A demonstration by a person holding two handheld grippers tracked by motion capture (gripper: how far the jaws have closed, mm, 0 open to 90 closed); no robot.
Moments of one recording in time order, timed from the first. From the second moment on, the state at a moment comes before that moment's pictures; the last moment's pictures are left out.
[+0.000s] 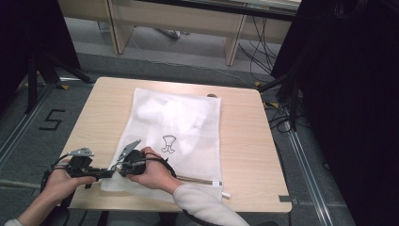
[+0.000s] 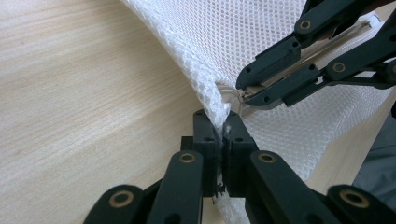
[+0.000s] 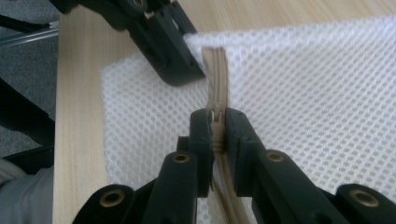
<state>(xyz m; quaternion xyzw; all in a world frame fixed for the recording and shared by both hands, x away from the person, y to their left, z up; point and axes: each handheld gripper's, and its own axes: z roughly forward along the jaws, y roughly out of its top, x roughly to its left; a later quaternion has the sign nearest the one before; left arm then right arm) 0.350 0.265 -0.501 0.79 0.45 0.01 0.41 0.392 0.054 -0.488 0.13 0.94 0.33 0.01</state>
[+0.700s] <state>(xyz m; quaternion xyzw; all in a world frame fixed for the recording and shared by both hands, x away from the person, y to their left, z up) 0.350 0.265 -0.501 0.79 0.46 0.00 0.41 0.389 0.043 -0.490 0.13 0.94 0.32 0.01</state>
